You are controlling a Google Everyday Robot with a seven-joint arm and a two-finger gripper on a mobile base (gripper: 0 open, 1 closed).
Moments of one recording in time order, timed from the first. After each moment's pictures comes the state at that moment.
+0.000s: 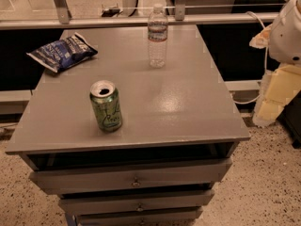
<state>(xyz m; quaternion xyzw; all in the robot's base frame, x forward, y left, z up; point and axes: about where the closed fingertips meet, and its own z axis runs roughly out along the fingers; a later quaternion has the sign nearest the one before) 0.438 -0.217 0.976 -0.60 0.78 -0.03 0.16</state>
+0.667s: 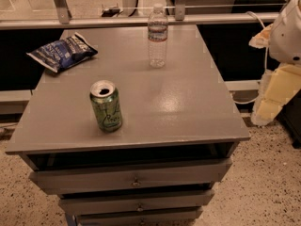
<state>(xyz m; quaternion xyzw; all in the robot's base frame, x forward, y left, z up) 0.440 -0.216 0.976 -0.60 0.78 -0.03 0.17</state>
